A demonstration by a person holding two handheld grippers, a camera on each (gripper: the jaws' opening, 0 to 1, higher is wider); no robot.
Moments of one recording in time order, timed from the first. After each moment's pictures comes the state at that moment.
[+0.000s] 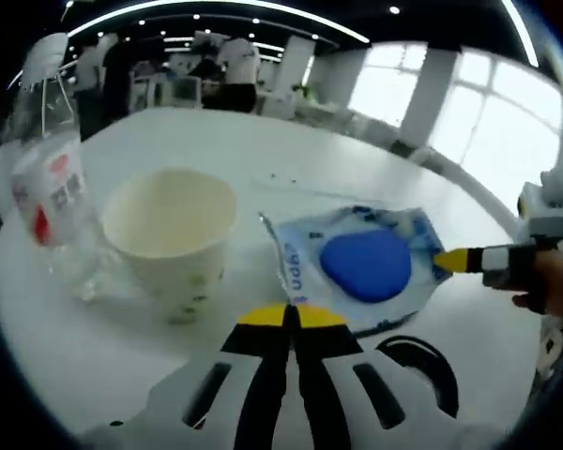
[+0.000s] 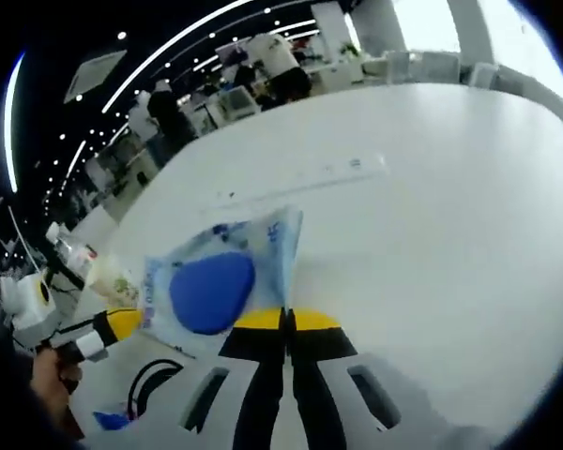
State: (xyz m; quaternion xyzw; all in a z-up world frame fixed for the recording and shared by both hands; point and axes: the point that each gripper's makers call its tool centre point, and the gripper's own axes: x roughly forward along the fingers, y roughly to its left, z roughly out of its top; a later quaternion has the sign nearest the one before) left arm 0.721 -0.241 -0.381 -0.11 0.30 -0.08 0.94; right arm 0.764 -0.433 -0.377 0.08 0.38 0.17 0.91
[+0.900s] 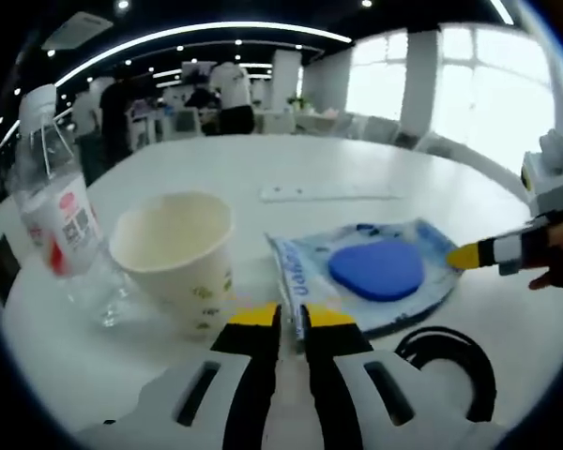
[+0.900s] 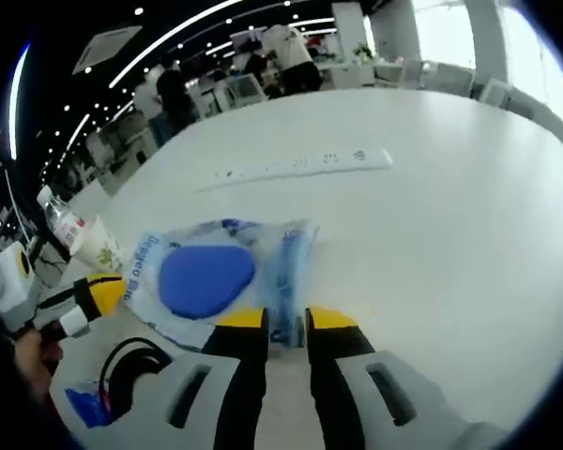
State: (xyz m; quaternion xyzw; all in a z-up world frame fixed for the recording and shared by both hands) left arm 0.728 -0.230 -0.370 -0.02 0.25 -0.05 0.97; right arm 0.762 -0.435 -0.383 0.06 0.36 0.17 0.91
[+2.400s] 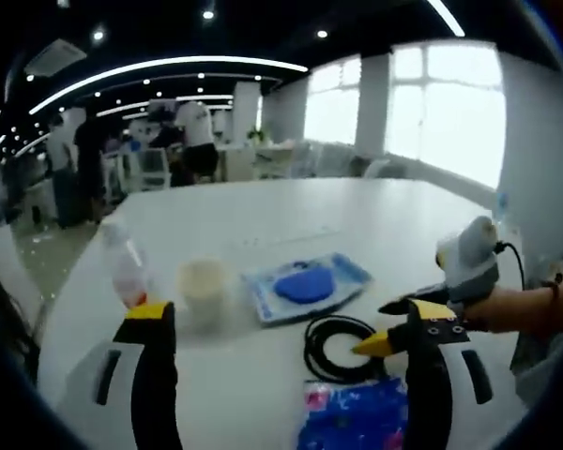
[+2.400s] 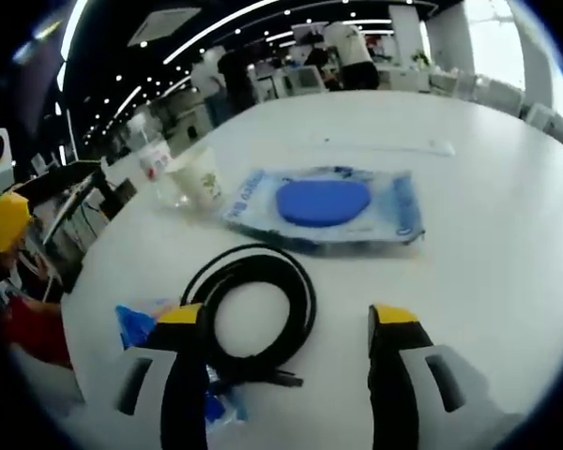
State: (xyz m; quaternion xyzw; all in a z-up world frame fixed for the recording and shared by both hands) left arm 0.611 -0.240 -0.248 -0.02 0.21 -0.15 0.97; right arm 0.647 -0.369 -0.381 -0.01 0.37 0.30 0.88
